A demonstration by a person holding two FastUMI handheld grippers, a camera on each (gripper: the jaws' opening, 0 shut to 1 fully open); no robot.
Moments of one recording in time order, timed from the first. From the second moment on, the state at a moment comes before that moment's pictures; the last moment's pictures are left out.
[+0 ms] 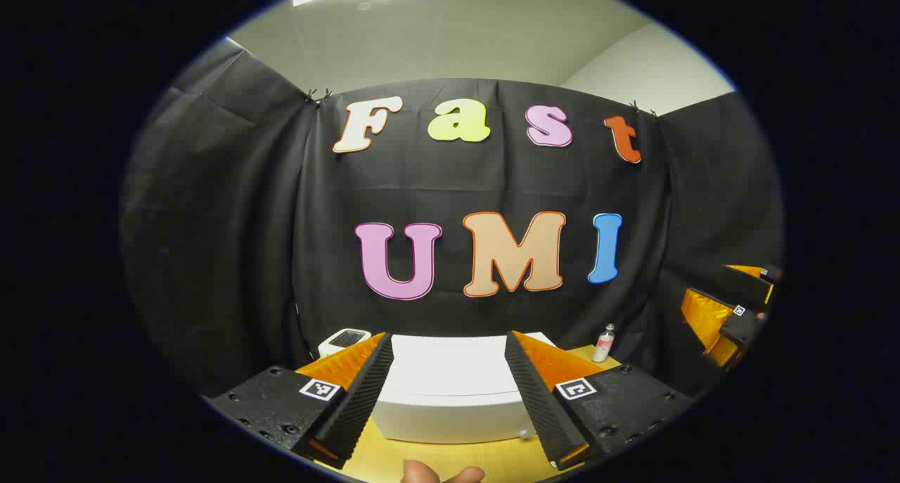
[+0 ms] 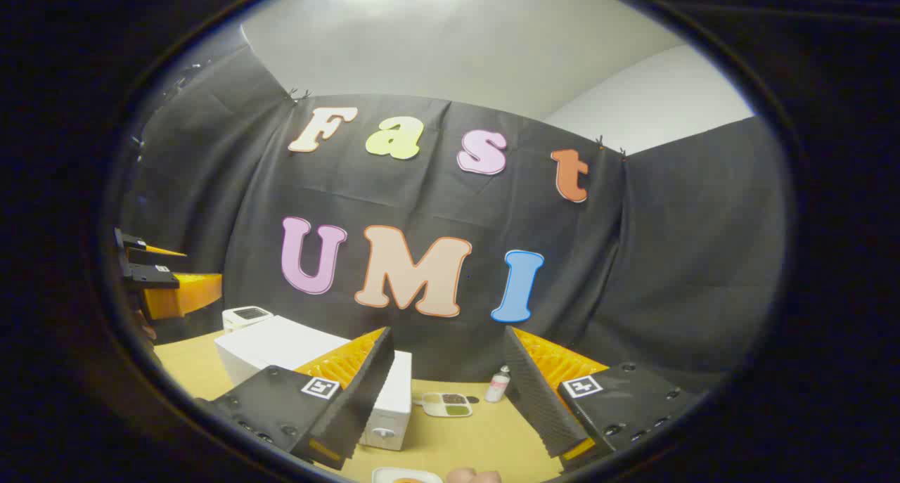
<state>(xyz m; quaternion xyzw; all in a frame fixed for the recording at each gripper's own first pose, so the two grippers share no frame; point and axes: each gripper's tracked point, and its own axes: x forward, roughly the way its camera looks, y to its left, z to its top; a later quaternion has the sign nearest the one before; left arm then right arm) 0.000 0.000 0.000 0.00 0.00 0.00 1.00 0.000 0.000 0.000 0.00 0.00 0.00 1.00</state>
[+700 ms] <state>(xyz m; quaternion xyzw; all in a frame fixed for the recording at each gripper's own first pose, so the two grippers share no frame) -0.002 -0.019 -0.012 0.00 0.01 0.01 1.00 0.005 -0.016 -0.011 0.03 0.01 0.01 1.00</state>
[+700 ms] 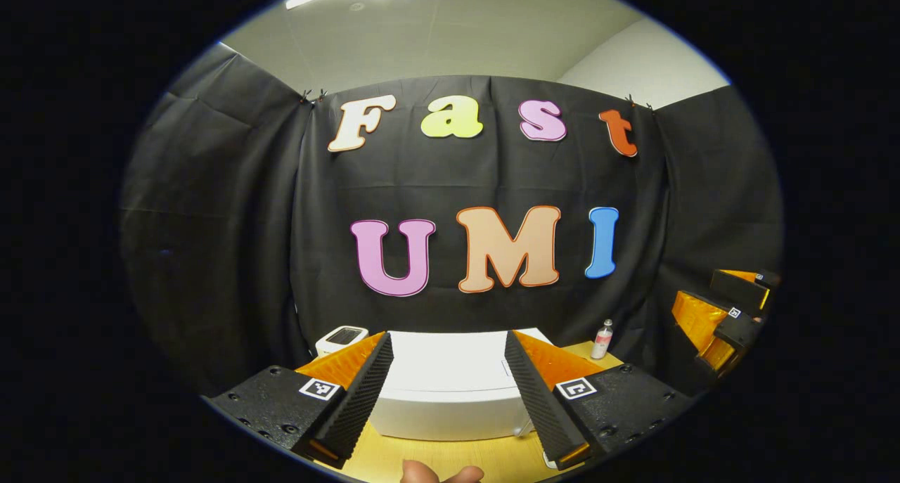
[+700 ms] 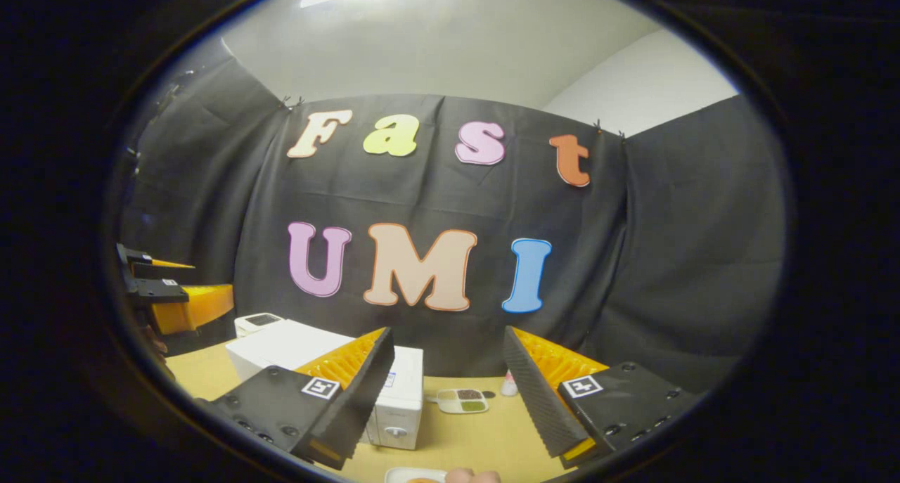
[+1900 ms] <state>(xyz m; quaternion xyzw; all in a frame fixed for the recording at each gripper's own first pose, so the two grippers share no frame) 0.056 -0.099 -0.222 0.05 0.10 0.00 0.99 0.021 -0.037 -0.022 0.04 0.00 0.05 1.00</state>
